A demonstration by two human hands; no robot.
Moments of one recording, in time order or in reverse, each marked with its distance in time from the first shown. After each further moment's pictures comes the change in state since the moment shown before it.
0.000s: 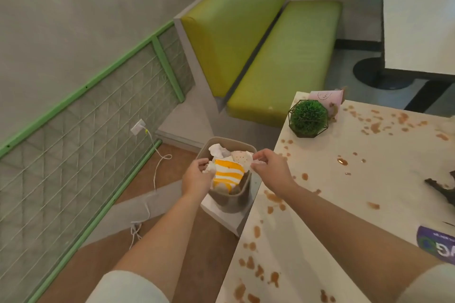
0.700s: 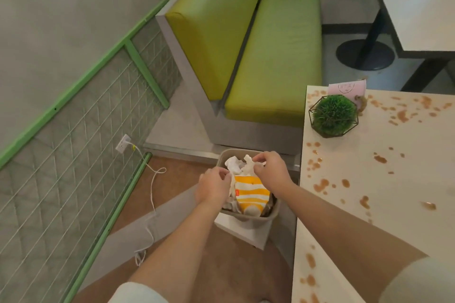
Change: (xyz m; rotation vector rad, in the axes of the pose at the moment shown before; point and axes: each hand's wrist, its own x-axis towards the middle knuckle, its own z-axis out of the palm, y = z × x) left_hand 0.109 -0.010 -0.004 0.501 -0.172 0.244; right_hand 0.087 -0.018 0.098 -0.156 0.148 0.053
